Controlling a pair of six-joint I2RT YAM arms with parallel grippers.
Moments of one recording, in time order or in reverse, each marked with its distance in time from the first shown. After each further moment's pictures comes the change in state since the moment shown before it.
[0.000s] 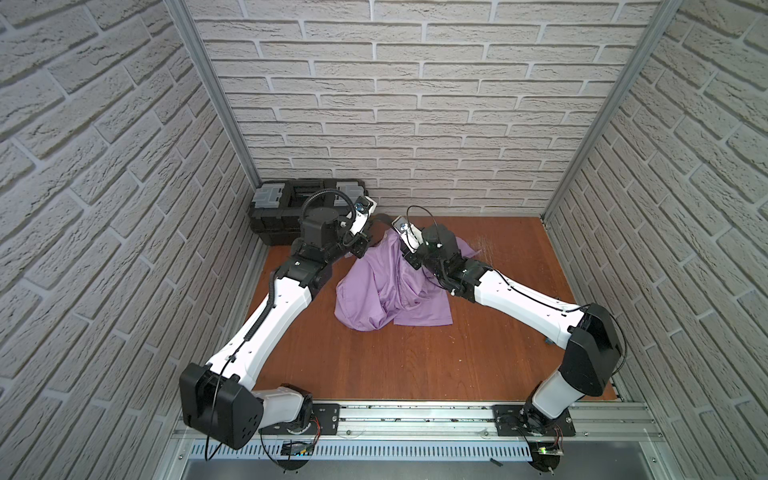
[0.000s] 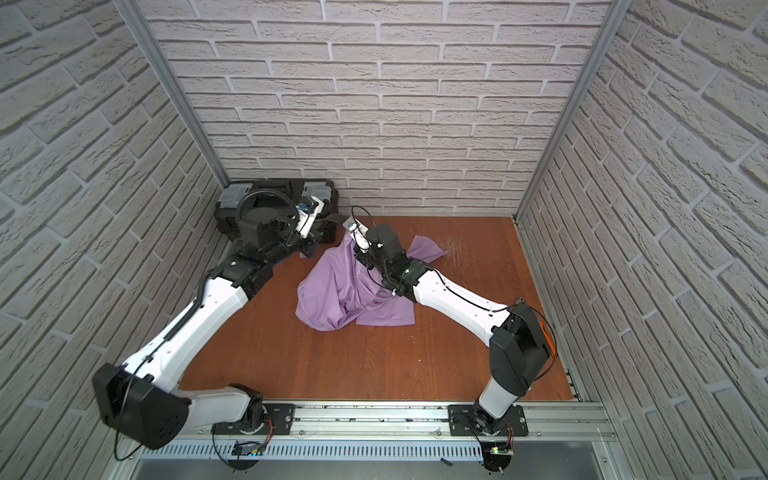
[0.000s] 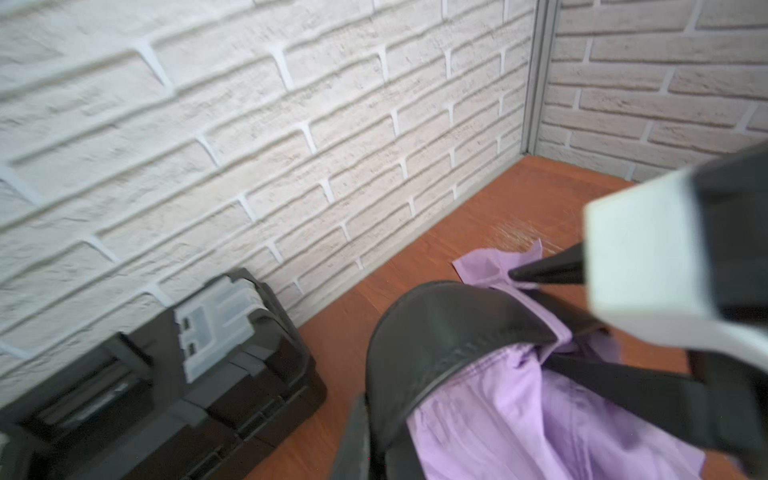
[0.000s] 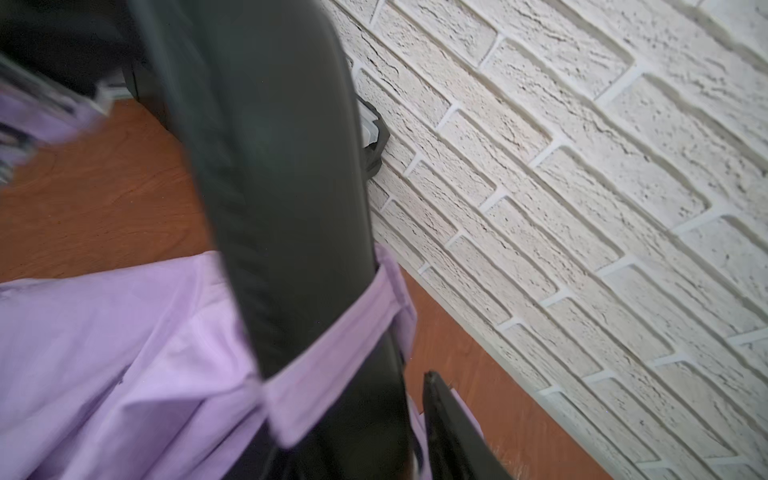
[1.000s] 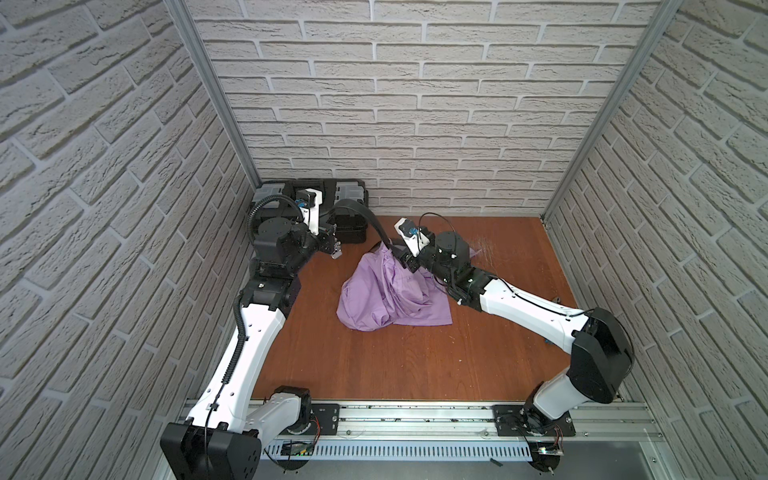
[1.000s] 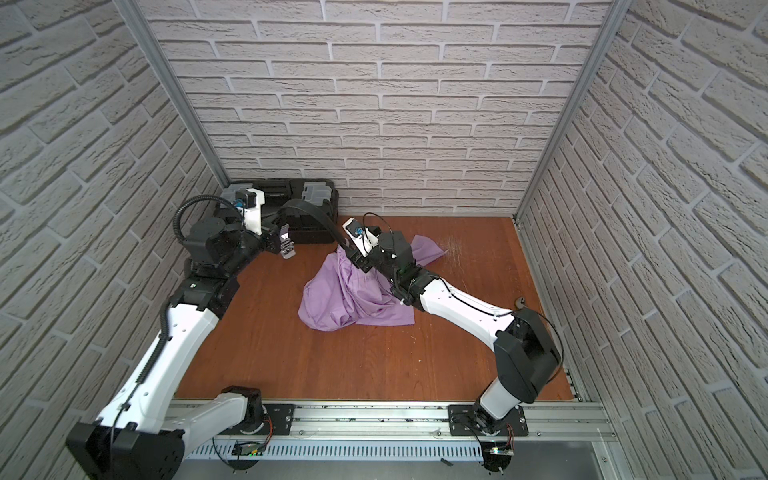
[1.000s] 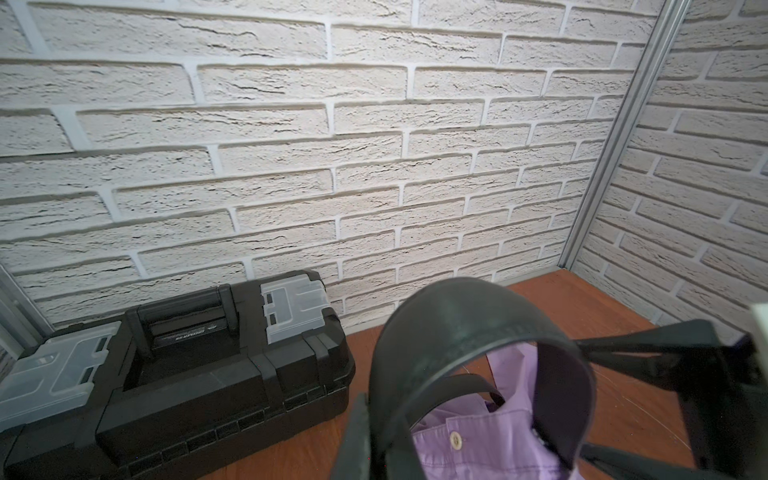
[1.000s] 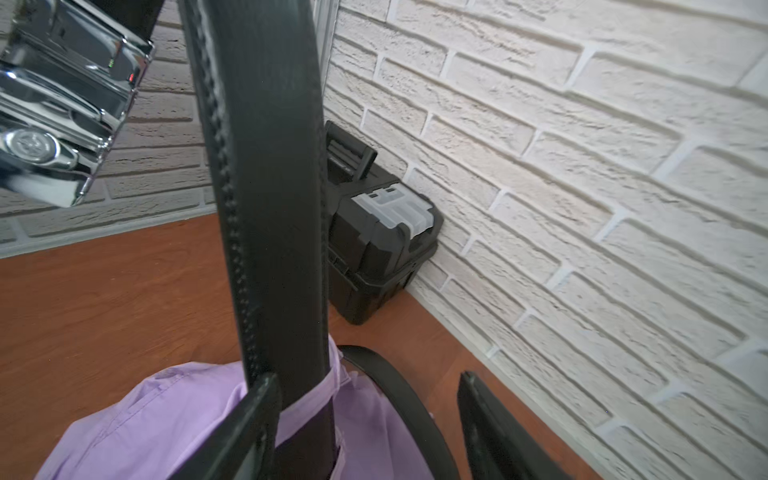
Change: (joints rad) left arm 0.214 -0.161 -0.101 0.089 0.097 -0.305; right arm 0.003 -0.045 -0.148 0.307 -0.293 0.060
